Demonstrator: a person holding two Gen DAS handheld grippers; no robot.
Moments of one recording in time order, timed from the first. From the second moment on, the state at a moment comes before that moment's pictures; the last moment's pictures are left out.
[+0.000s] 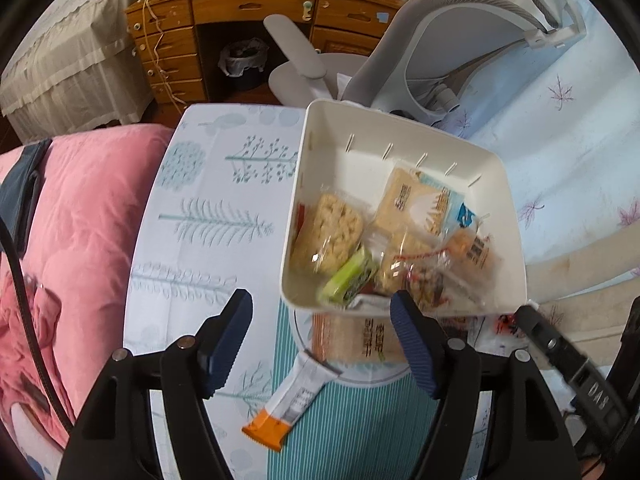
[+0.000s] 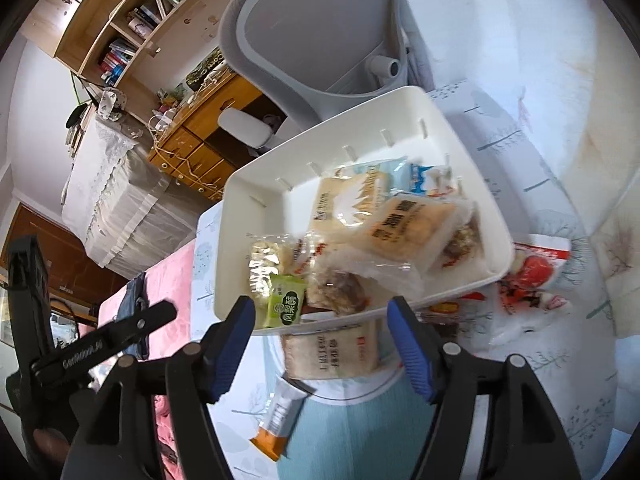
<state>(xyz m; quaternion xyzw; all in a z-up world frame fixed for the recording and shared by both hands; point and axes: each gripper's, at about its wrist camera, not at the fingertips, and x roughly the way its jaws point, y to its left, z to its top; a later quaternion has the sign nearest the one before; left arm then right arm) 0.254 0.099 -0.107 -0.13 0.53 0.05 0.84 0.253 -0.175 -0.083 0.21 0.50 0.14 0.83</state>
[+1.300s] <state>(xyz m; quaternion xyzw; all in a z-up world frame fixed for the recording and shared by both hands) 0.160 0.069 -0.282 -0.13 0.59 0.15 0.78 0.241 -0.269 -0.186 -0.01 0.49 0.10 0.86</state>
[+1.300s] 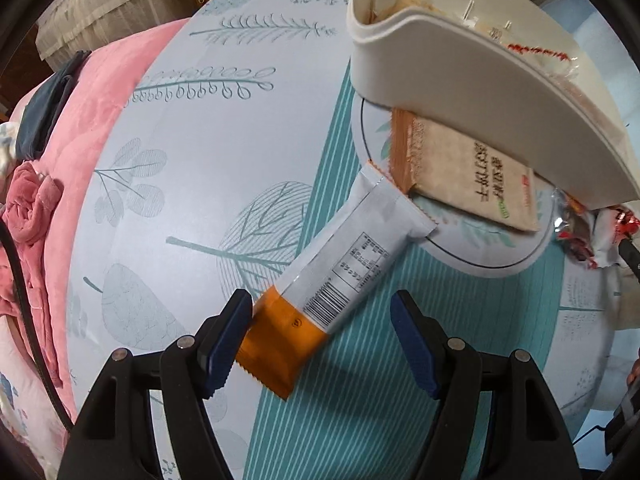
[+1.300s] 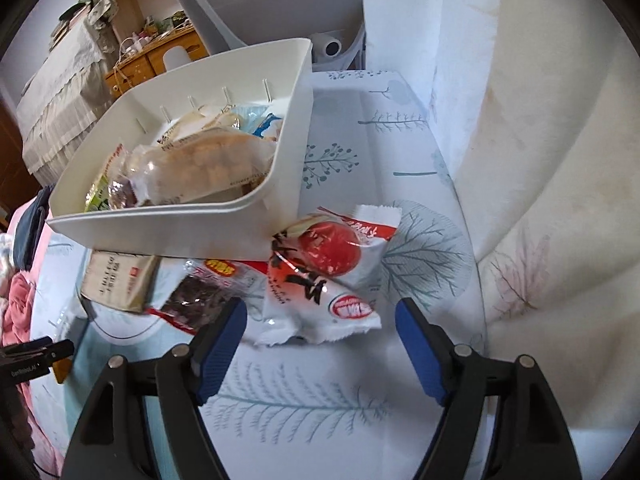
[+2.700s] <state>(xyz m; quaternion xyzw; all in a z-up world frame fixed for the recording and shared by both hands) 0.188 0.090 -0.194 -0.16 0.50 0.19 0.83 0.265 -0.286 -0.152 -0.02 0.45 0.08 0.89</state>
